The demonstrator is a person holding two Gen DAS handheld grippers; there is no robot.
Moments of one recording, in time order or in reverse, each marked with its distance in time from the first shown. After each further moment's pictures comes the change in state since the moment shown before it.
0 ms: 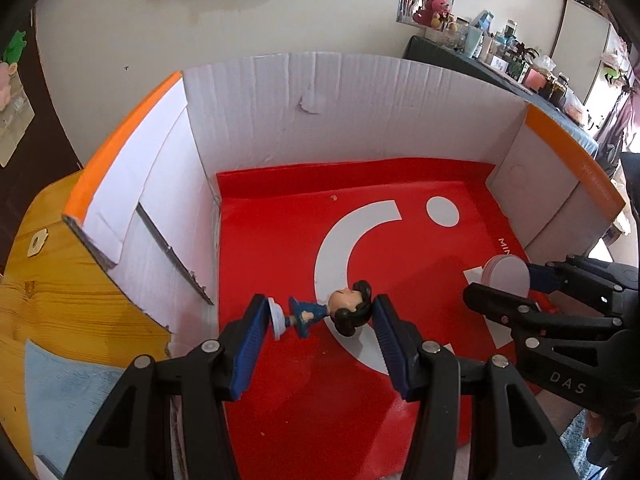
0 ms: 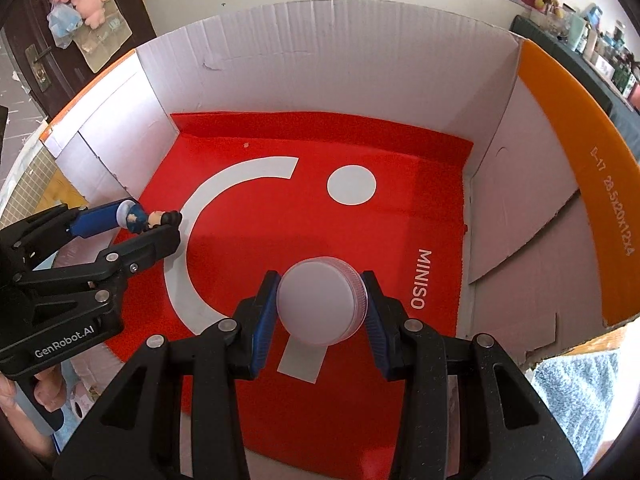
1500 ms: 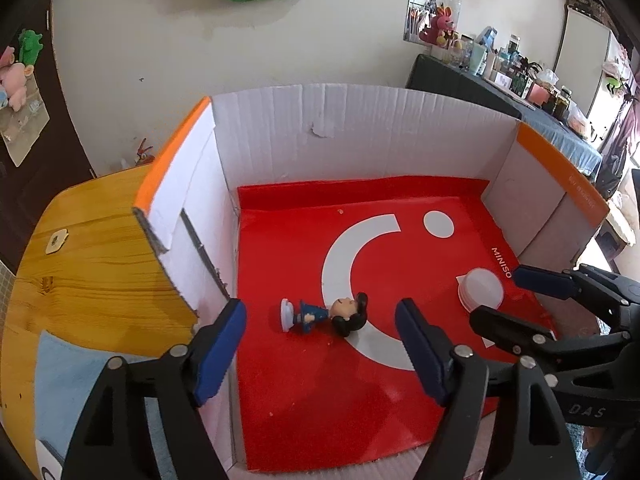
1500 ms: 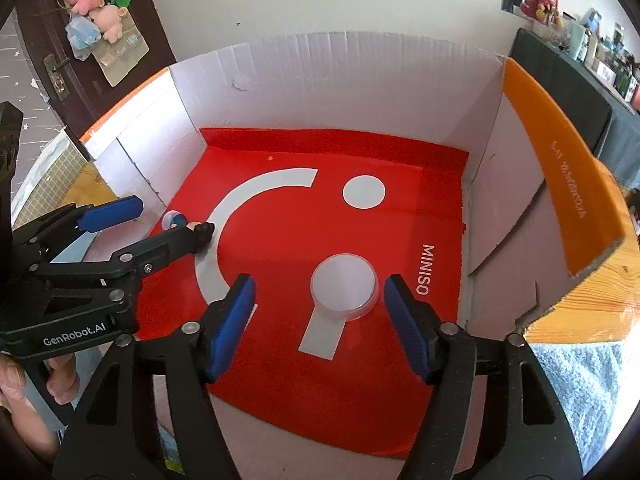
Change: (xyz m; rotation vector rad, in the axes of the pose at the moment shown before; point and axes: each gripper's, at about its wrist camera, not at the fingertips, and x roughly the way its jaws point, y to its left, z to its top) left arm -0.027 0.003 -0.004 -0.023 -0.071 0.028; right arm -0.025 0.013 -0.008 -0.008 -0.088 0.053
